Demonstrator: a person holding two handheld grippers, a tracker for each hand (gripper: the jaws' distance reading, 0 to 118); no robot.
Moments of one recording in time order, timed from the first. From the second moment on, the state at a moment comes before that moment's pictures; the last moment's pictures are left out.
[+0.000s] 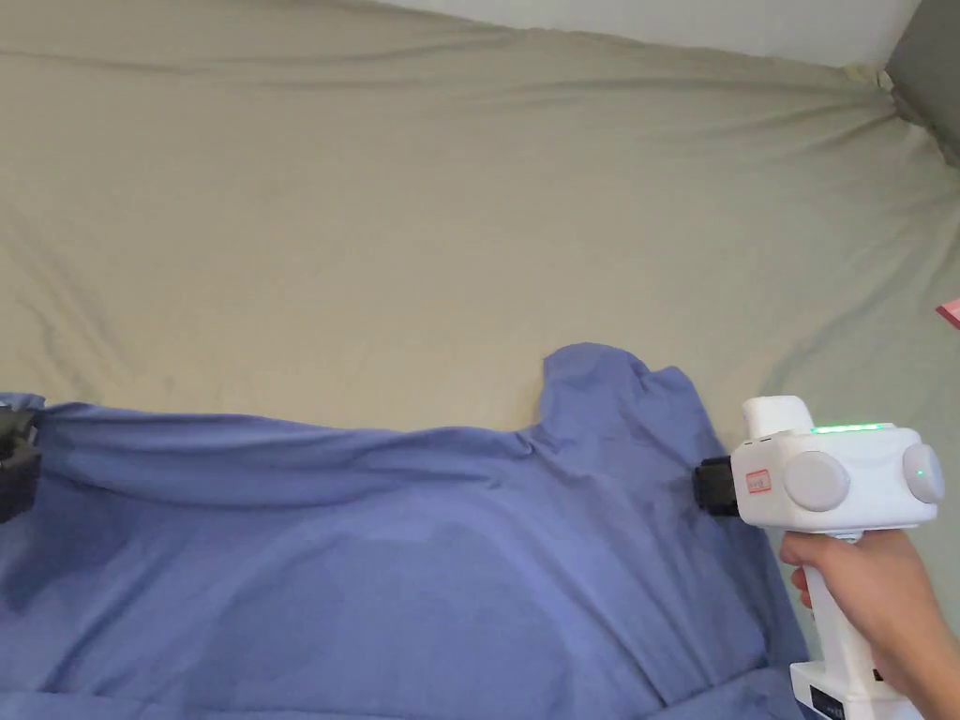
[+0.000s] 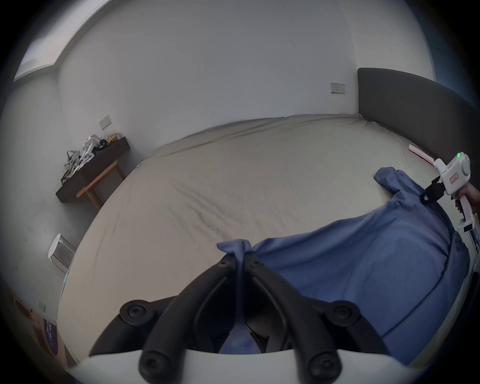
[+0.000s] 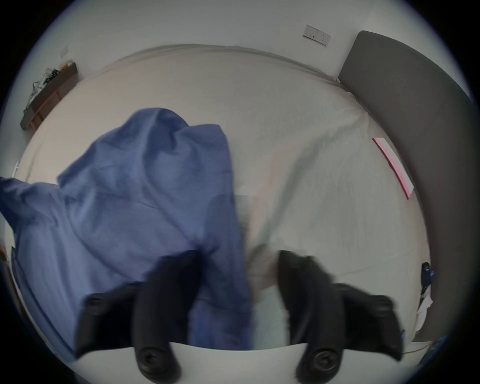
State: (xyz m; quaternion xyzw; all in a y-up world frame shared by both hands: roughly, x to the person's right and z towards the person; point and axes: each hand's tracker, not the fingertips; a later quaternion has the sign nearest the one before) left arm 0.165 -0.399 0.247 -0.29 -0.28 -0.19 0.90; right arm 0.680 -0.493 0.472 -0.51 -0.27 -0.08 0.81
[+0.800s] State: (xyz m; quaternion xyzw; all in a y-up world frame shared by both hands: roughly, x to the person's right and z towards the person) left arm 0.087 -0.357 0.309 -0.29 -0.28 -0.20 0.89; right arm 0.577 -0.329 0.625 -0.49 -0.15 0.02 0.86
